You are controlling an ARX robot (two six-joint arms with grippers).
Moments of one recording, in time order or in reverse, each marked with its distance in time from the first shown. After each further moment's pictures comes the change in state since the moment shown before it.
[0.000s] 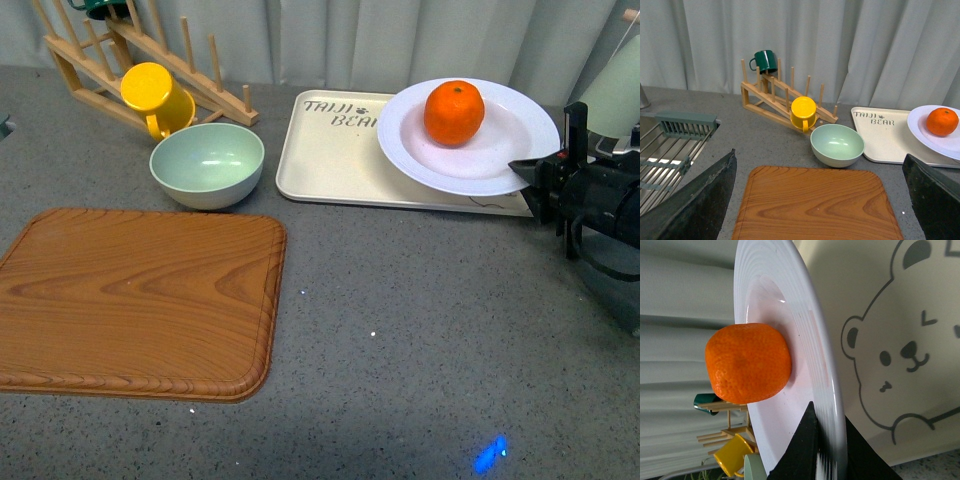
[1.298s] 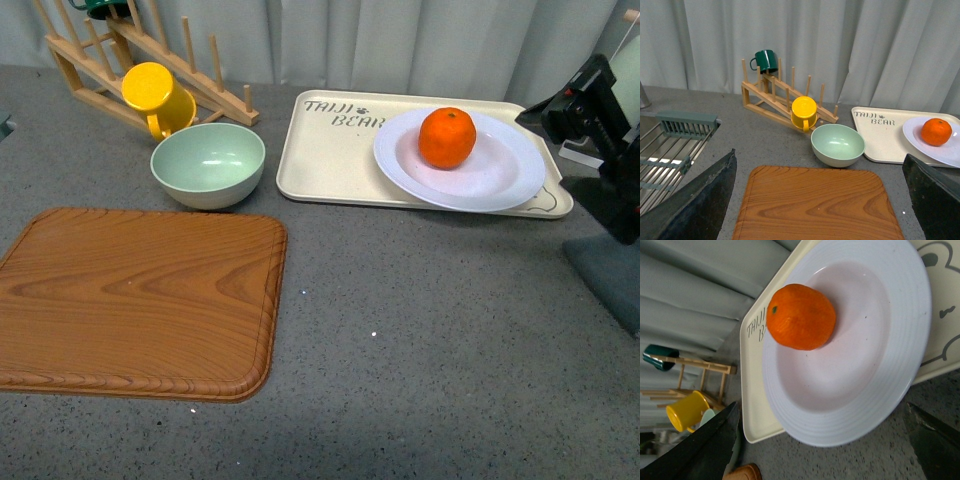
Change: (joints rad) left arm 0.000 0.000 0.000 0.000 0.000 0.000; right arm 0.072 -0.504 -0.362 -0.256 0.105 -0.523
